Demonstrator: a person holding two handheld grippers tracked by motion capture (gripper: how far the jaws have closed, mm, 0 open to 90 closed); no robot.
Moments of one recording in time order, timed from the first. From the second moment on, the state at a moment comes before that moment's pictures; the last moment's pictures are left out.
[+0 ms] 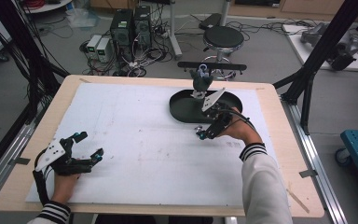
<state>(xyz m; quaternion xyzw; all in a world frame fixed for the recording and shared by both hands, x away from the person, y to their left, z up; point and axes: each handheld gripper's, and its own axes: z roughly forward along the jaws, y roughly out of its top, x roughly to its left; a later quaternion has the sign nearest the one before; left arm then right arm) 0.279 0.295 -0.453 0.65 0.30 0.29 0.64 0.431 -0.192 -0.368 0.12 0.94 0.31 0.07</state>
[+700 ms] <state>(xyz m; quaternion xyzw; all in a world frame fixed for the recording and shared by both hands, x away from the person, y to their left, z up) 0.279 0.296 -0.453 0.65 0.30 0.29 0.64 0.446 -0.181 -0.394 0.11 0.96 0.24 0.08</state>
